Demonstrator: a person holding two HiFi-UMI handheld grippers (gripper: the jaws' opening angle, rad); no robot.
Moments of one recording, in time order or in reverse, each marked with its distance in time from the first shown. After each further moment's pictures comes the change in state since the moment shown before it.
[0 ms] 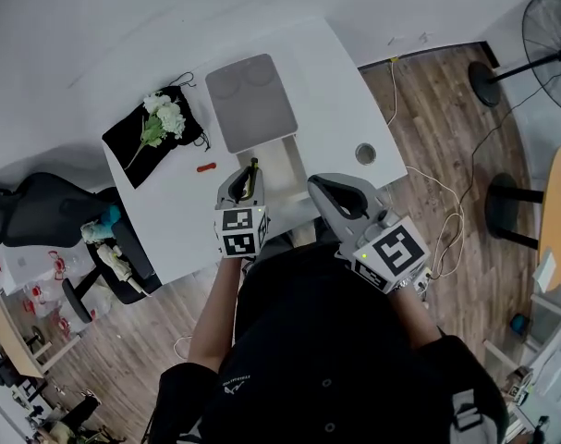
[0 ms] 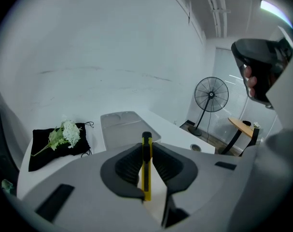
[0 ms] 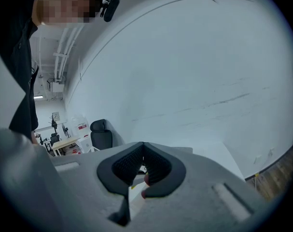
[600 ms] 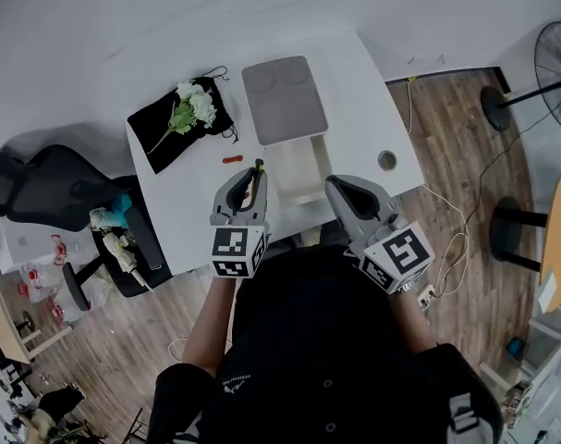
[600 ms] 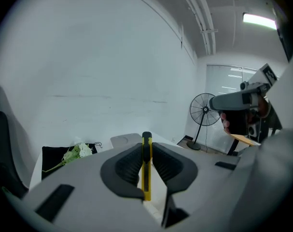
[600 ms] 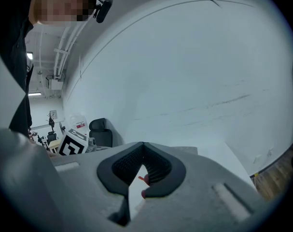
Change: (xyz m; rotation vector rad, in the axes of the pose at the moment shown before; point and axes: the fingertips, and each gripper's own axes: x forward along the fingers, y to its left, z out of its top) left arm -0.098 0.026 0.042 0.020 -0.231 -0.038; right arm 0.016 0.038 -0.014 -0.015 -0.016 -0.031
